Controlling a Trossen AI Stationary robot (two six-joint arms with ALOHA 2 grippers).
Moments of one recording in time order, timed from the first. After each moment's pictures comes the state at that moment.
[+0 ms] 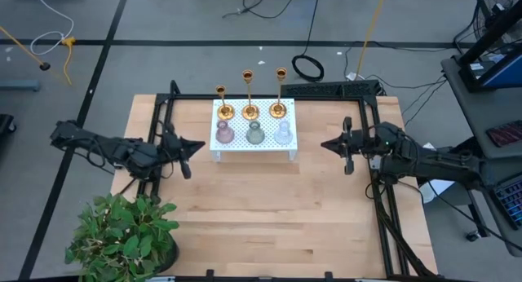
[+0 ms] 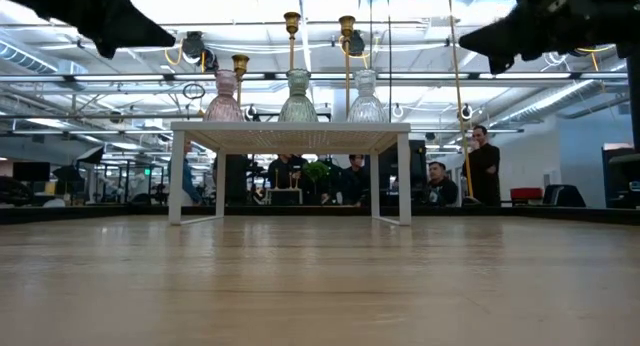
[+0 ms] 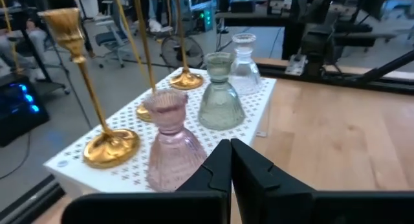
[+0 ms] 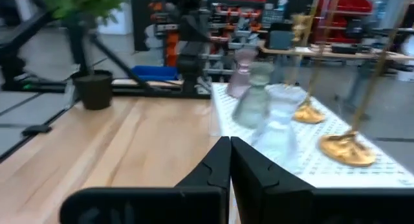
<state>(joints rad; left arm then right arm) -0.30 0.53 0.47 -0.20 -0.71 -0.15 -0.29 0.46 0.33 0.08 -0.26 -0.06</state>
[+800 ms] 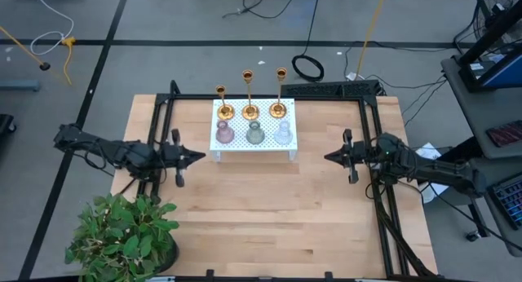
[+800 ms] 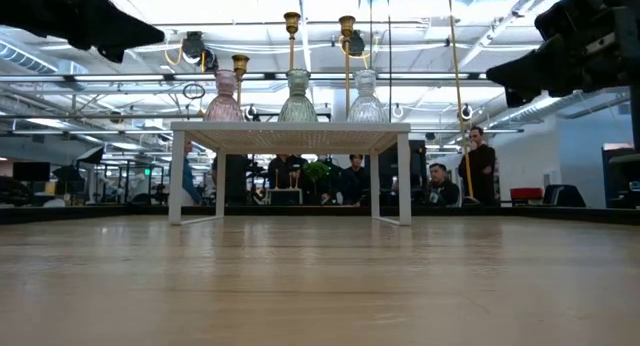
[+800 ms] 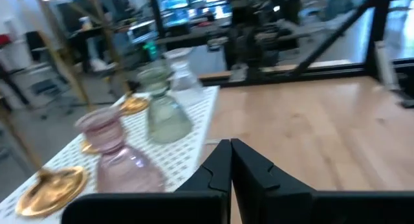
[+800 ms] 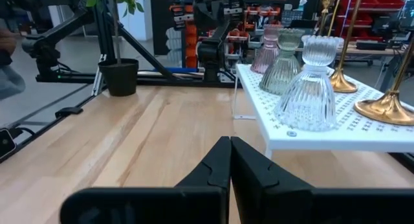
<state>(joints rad) -0.30 0.39 0.33 -0.06 -0.47 0.09 -0.29 0.22 0.10 0.08 -0.34 -0.03</state>
